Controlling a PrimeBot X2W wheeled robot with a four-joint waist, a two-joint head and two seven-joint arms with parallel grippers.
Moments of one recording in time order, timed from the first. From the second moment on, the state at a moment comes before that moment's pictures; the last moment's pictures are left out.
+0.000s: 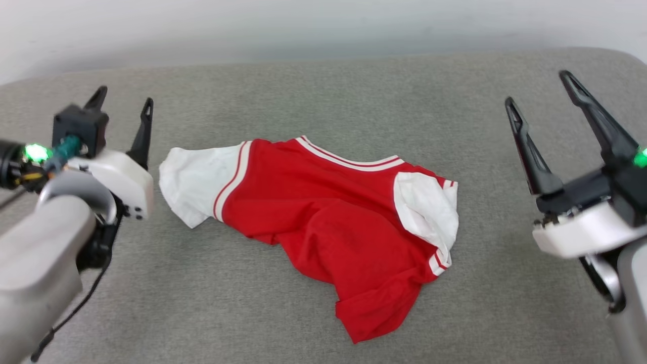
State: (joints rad) left arm -0.88 0.78 -1.03 0.42 -0.89 0.29 -0.25; right arm -0.37 -0.34 0.17 -0.09 0.05 0.13 -0.16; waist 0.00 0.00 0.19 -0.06
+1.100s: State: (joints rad) left arm -0.19 0.37 -0.33 -0.03 -0.33 0.44 -0.26; right arm -0.84 -0.69 0.90 0.26 0.77 0.13 0.72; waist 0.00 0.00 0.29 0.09
